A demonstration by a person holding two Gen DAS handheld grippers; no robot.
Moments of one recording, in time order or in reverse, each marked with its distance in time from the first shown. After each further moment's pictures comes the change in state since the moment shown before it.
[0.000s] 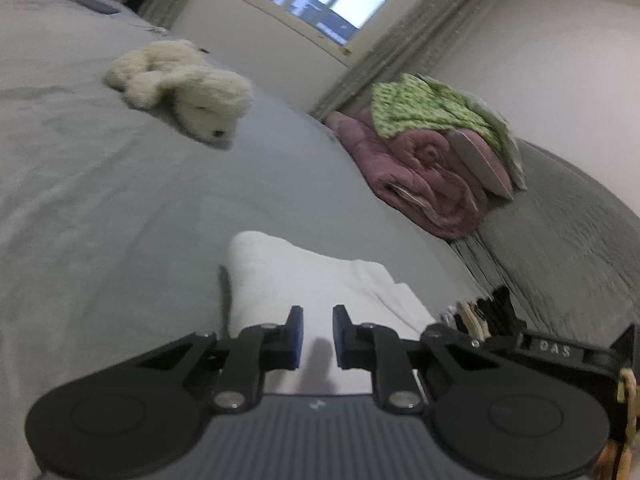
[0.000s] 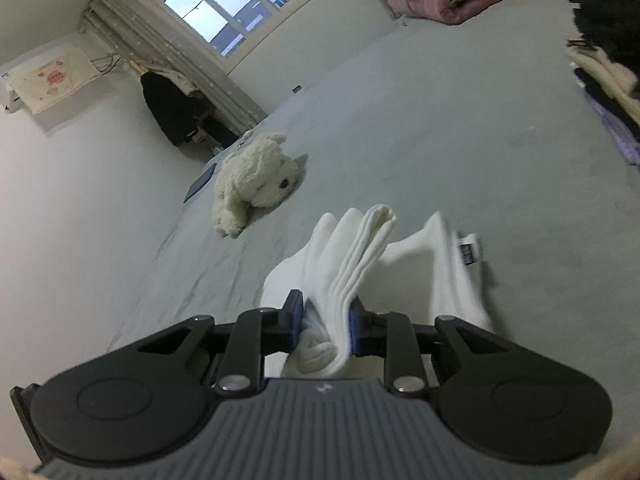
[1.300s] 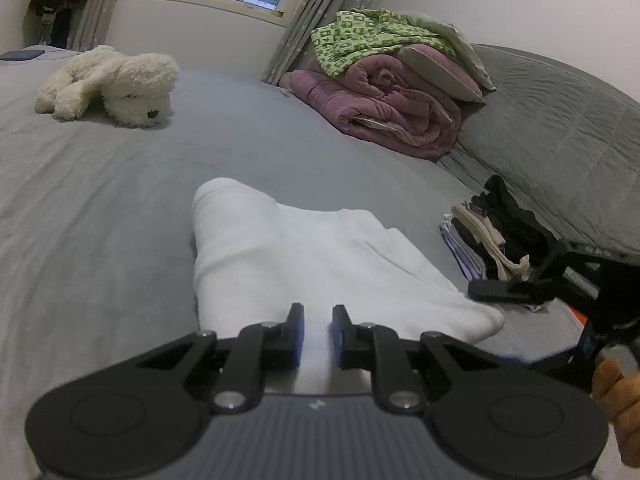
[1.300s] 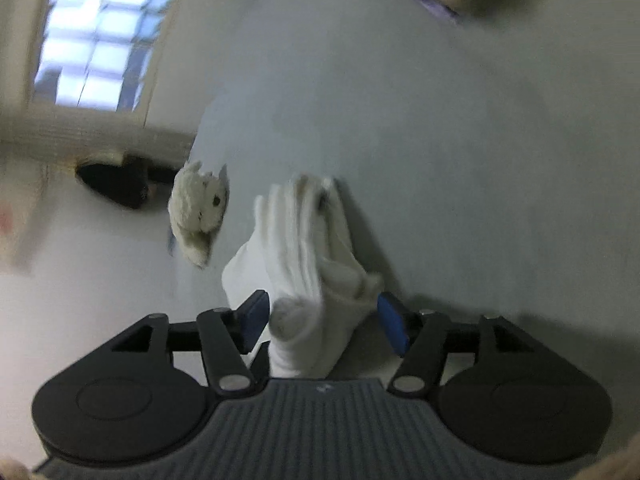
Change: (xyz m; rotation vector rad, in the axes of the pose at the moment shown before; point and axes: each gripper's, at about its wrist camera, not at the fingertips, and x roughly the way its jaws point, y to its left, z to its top) left arm 0.032 -0.031 -0.041 0.280 0.108 0.014; right arm -0.024 -0.096 -0.016 0.601 0.115 0.006
